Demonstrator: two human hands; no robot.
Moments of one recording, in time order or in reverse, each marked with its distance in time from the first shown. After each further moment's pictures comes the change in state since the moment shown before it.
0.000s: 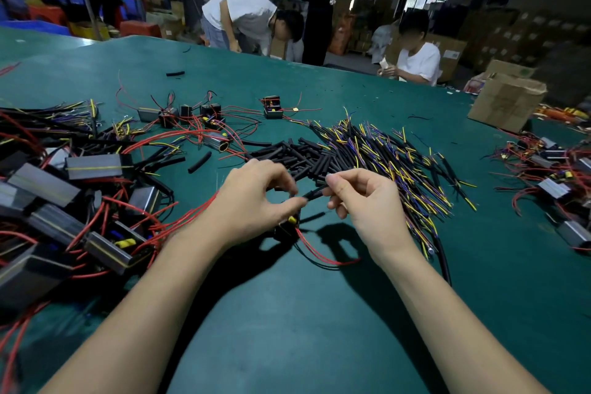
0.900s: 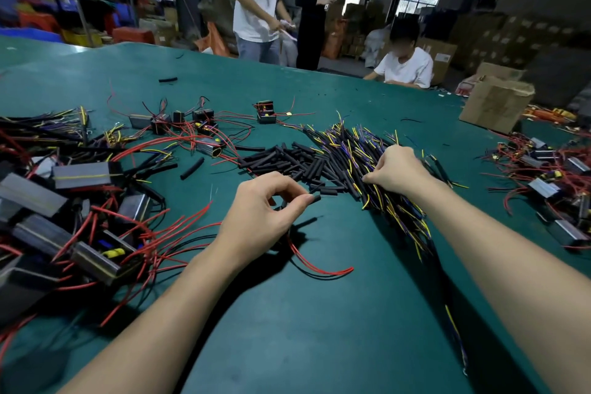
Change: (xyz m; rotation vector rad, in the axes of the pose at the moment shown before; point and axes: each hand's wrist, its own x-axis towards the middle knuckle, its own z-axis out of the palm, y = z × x) left_hand -0.002 0.003 0.031 -0.259 0.226 0.093; right_hand 0.101 0.005 -0.064 -1.207 -0.062 0.214
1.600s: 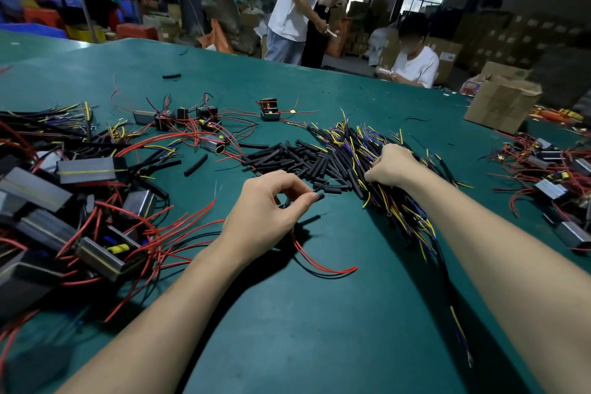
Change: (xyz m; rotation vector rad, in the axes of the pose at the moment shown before) left_hand 0.001 0.000 0.001 0.014 -0.007 -0.015; right_hand 0.013 -0.012 0.006 0.027 -0.076 0.092
